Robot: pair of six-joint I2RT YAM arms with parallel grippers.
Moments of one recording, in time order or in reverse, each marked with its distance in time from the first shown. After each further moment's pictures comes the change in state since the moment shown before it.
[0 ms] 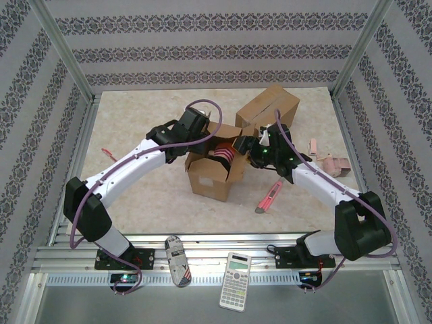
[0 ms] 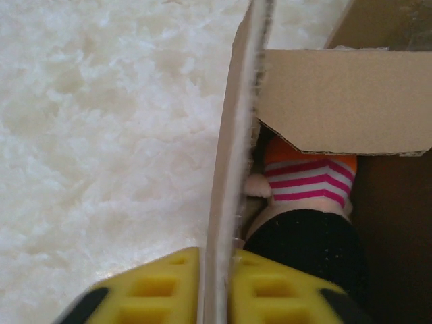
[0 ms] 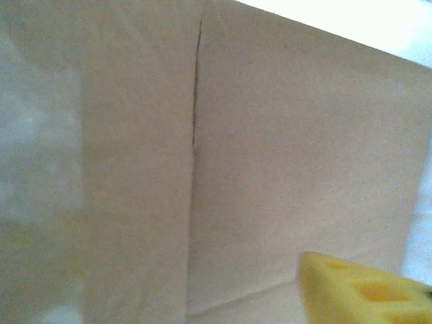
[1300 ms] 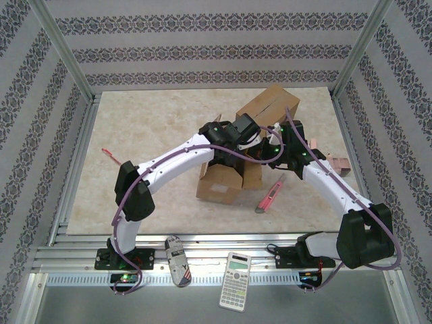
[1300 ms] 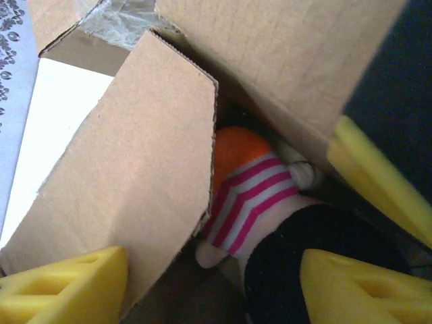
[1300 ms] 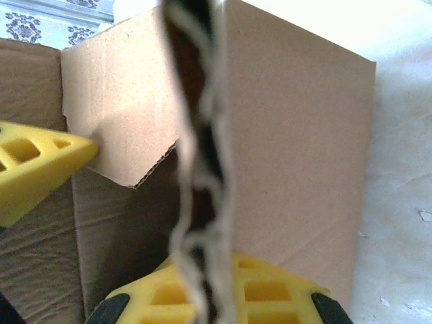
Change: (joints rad) left arm -0.226 0.417 0.489 -0.227 -0.103 0.700; right arm -0.105 -0.074 0.067 -0.270 -0.150 -0.176
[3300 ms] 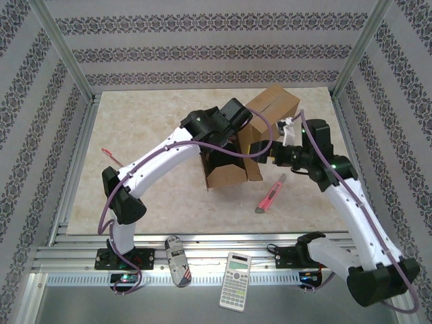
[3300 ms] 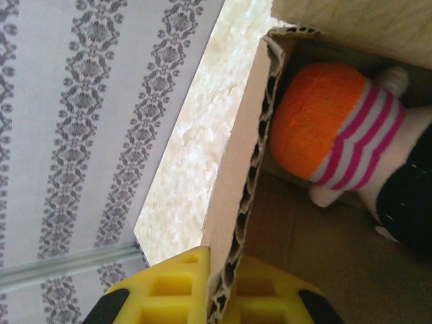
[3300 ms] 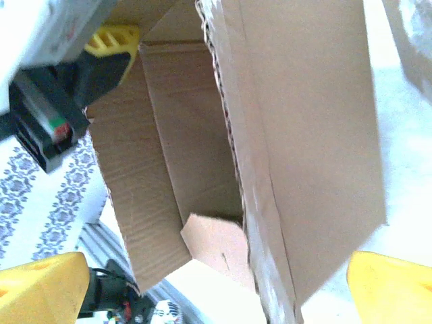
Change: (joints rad) left arm 0.021 -0.080 0.180 -0.171 -0.351 0.032; right arm 0.001 -0.312 0.172 -0.380 0.029 -0.400
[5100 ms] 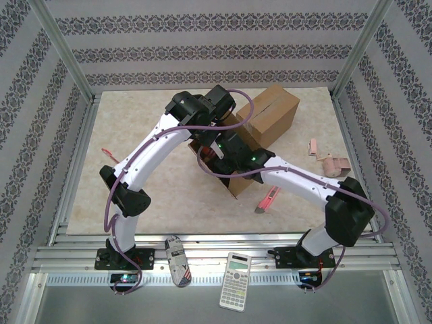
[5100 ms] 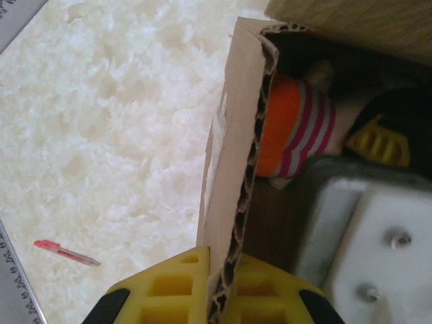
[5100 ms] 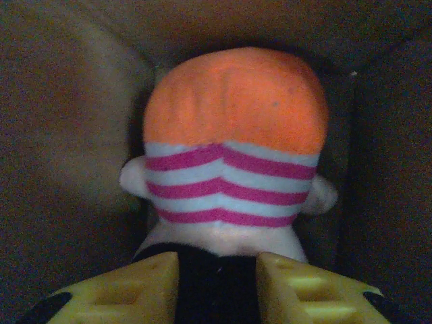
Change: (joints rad) left arm 0.105 0.067 0.249 -0.420 0.360 -0.517; right arm 0.536 0.555 0.081 0.282 0.845 -0.558
